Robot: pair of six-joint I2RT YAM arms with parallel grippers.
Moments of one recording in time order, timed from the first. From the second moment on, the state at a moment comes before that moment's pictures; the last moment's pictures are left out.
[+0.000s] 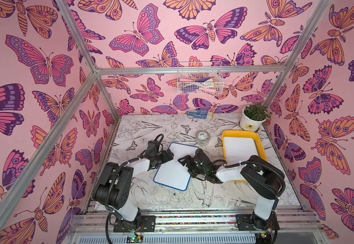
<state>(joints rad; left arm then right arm) -0.29 1.61 0.73 -0.02 0.28 -0.66 0.86 1.84 0.78 0.51 -0.07 1.47</state>
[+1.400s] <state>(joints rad) -0.28 1.55 0.65 0.03 0.32 -0.70 0.95 1.73 0.65 0.77 0.21 1.44</state>
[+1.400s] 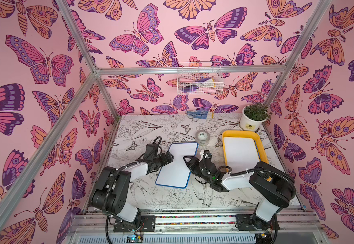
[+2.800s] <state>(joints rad) -0.29 1.33 0.62 -0.27 0.33 -0.74 0.97 1.62 0.68 0.53 0.23 1.31</state>
